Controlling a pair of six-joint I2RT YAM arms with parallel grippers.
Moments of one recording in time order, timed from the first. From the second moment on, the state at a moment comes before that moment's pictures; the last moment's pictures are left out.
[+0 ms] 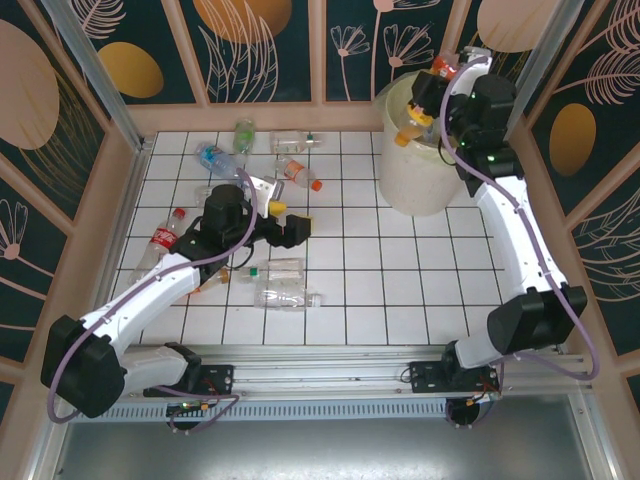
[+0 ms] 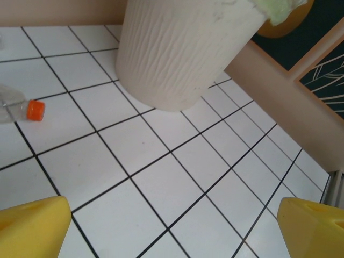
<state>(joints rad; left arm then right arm) -0.54 1.21 0.86 -0.05 0.40 -0.31 0.16 1.49 1.62 -0.13 -0.12 0.32</state>
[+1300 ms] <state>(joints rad) -0.54 1.33 0.99 -0.59 -0.06 -0.32 0.08 1.99 1.98 -0.53 0.06 0.24</state>
